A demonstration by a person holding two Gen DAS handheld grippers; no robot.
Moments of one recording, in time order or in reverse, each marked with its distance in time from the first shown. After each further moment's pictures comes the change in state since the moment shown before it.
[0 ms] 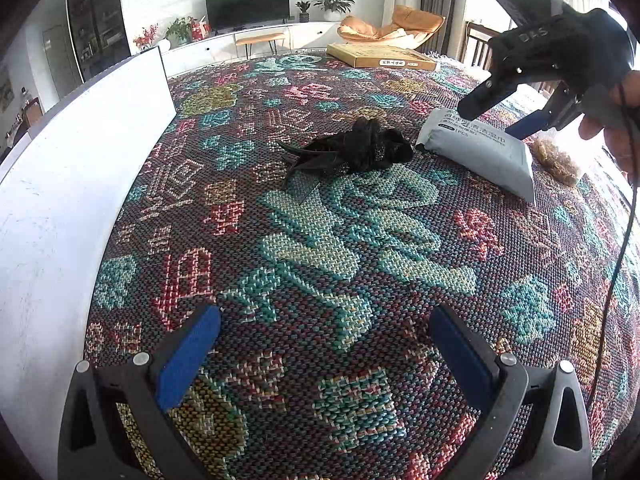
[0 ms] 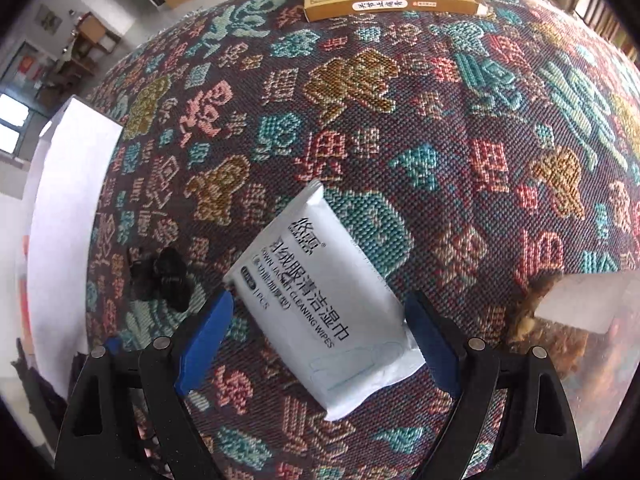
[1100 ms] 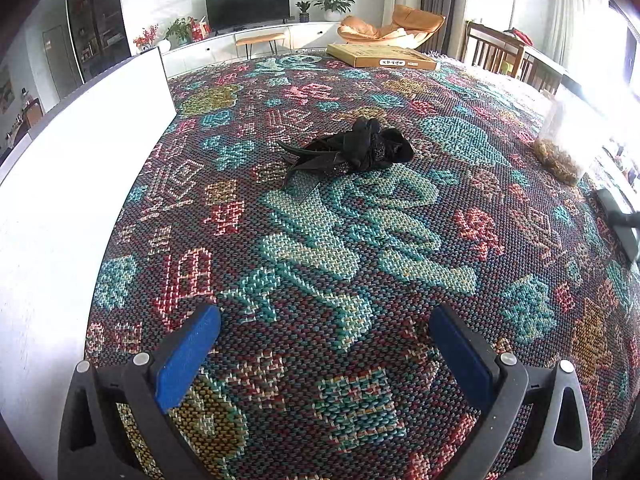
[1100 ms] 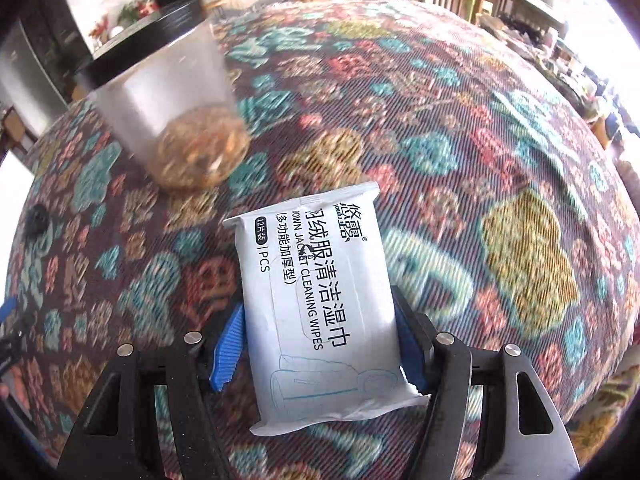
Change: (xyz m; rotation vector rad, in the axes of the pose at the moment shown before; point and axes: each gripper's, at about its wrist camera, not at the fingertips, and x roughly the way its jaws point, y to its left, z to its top) left arm 0.000 -0.001 0.000 0.000 0.000 0.000; right arm -0.090 -0.177 -0.185 0.300 -0.387 -0.381
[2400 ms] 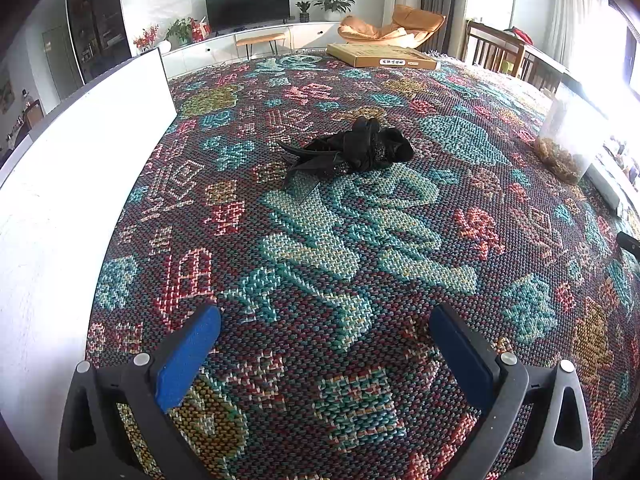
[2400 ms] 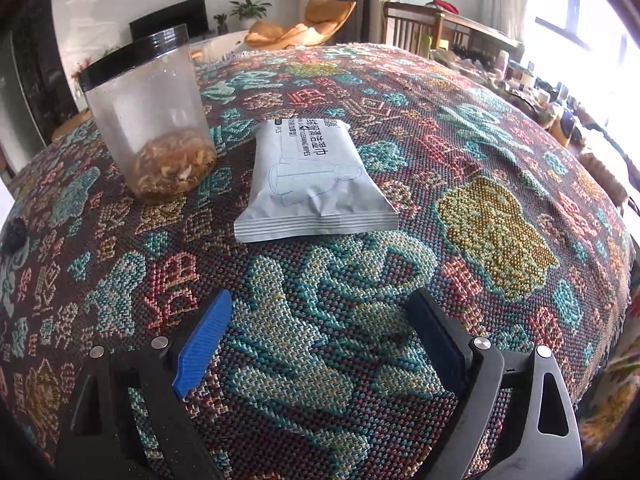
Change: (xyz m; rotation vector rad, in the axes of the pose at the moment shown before) left arm 0.000 -0.001 -0.001 0.002 0.000 0.002; right arm -0.009 0.010 -0.066 0.039 -0.161 -0.090
